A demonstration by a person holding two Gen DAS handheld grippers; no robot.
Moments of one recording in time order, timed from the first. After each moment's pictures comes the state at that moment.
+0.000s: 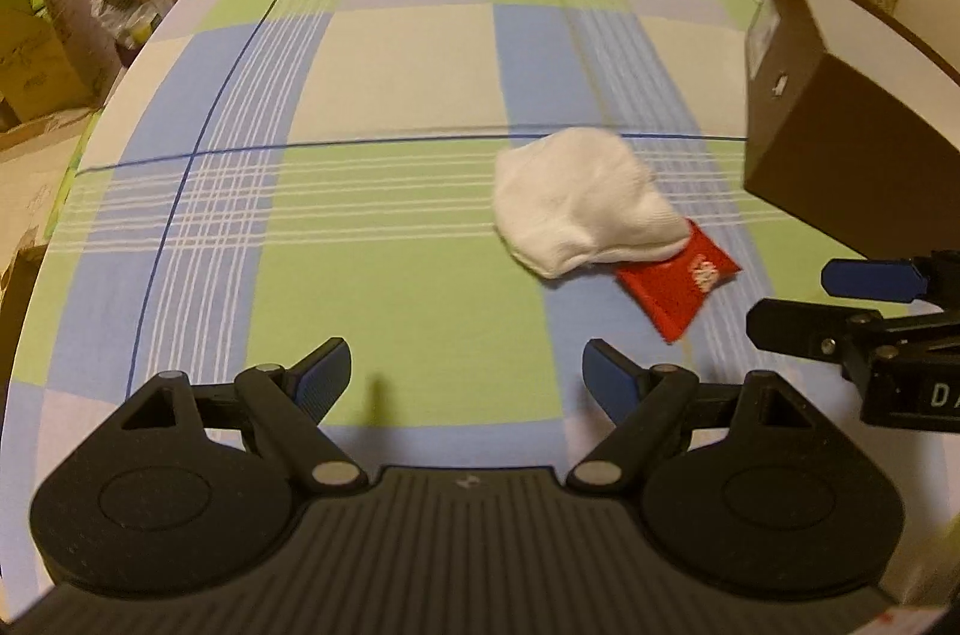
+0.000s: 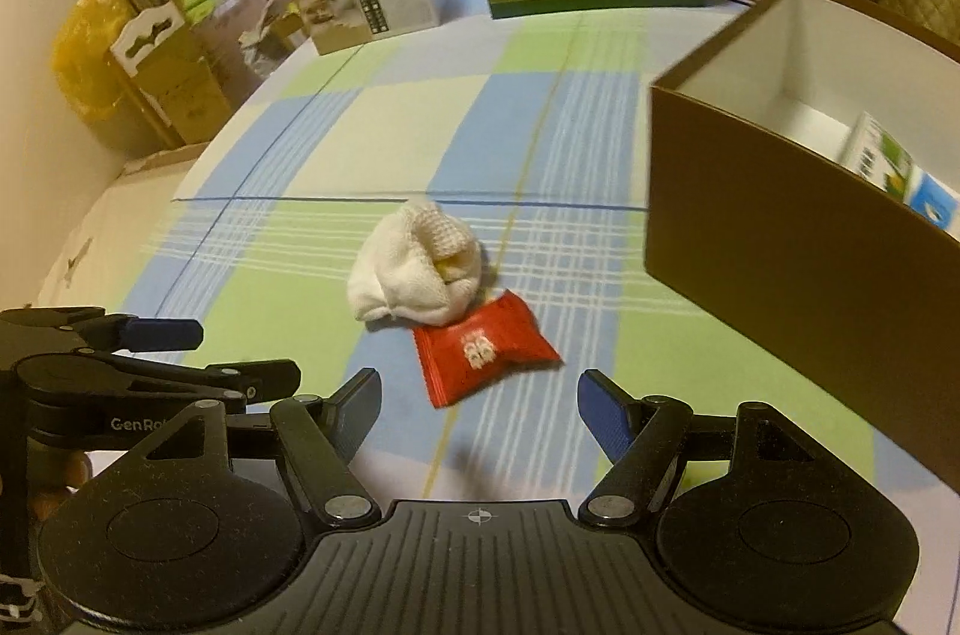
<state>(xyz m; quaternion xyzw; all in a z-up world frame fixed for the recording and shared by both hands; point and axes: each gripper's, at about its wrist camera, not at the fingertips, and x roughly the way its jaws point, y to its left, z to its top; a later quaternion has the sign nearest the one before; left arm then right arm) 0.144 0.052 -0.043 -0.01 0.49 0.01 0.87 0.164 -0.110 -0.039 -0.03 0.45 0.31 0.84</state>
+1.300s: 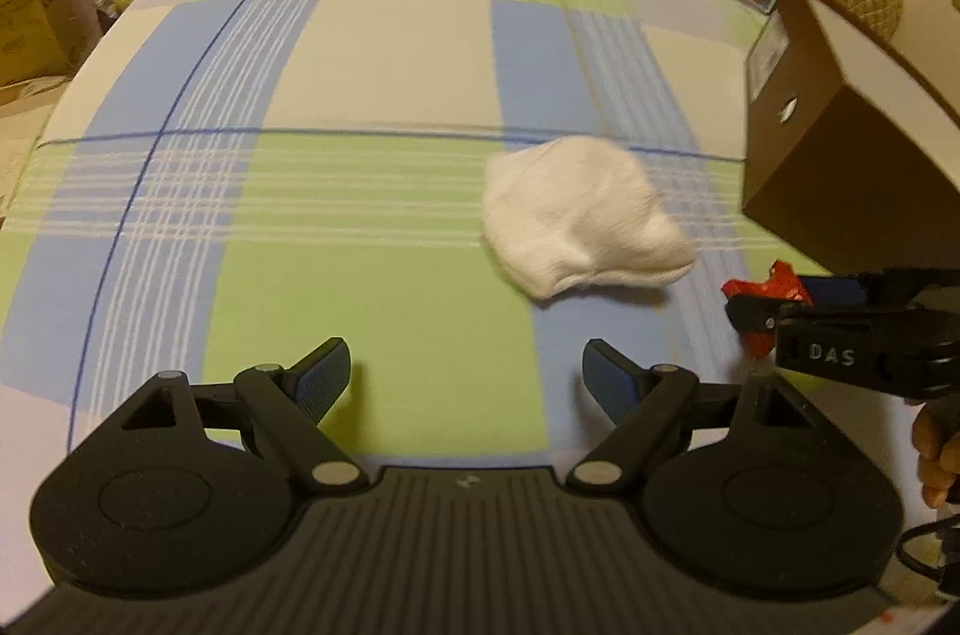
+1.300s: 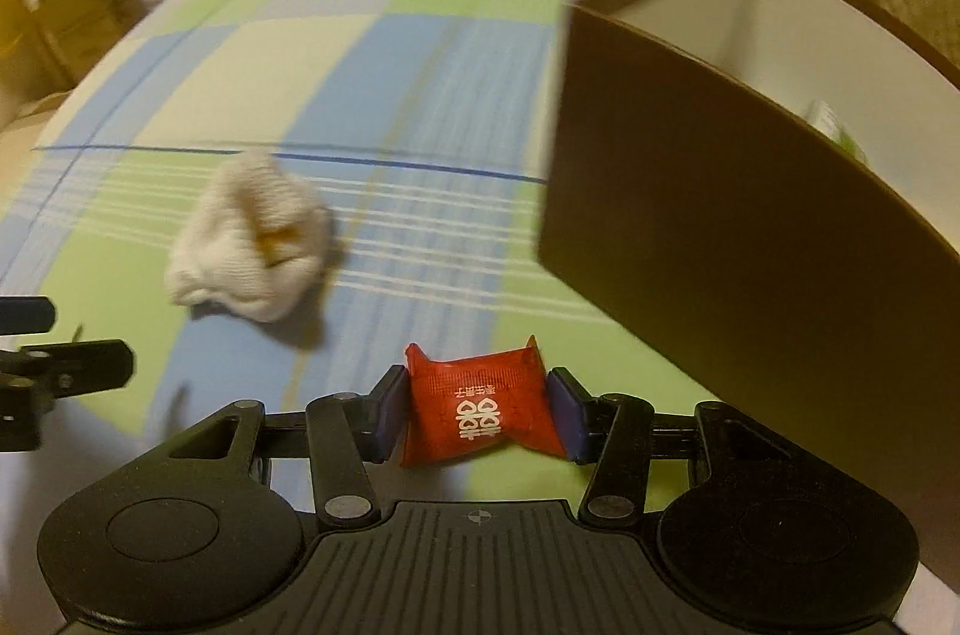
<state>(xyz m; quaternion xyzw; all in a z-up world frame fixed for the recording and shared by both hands) 0.161 0.058 -0.053 -0.06 0.49 -0.02 0.87 0.212 -0.104 -0.083 -0.11 0.48 0.21 0.85</state>
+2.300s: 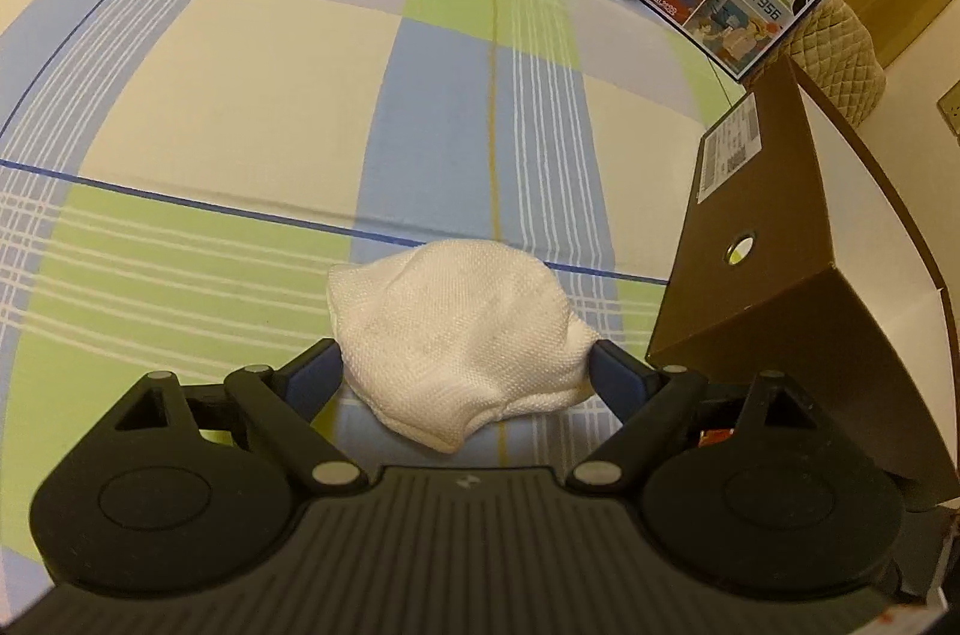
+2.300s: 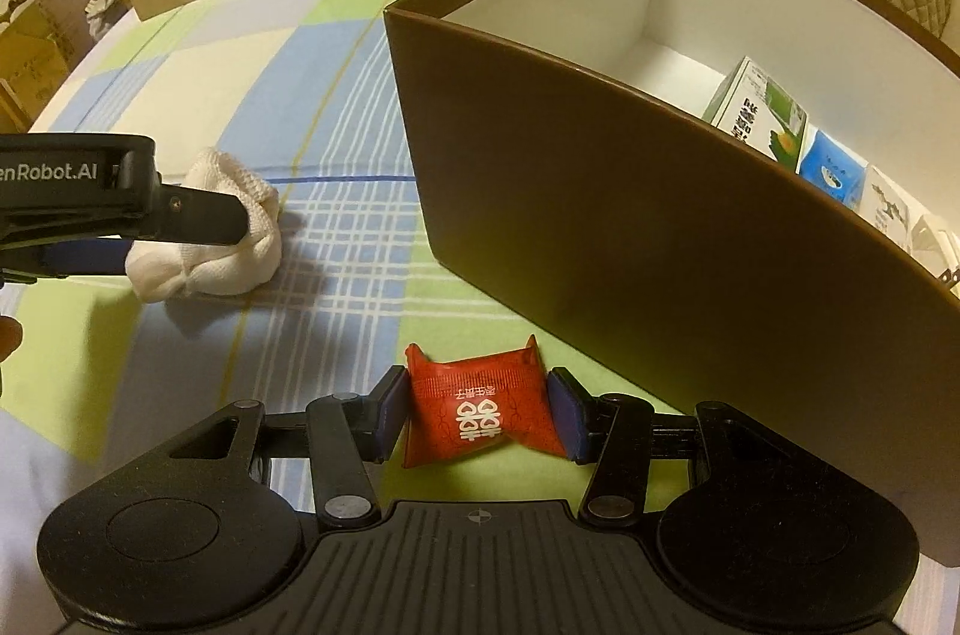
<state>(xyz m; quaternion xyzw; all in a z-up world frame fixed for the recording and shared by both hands) 0.253 0.033 -0.064 -0.18 0.49 -0.06 0.85 0.228 -0.133 -0.075 -0.08 0.50 0.17 0.85</state>
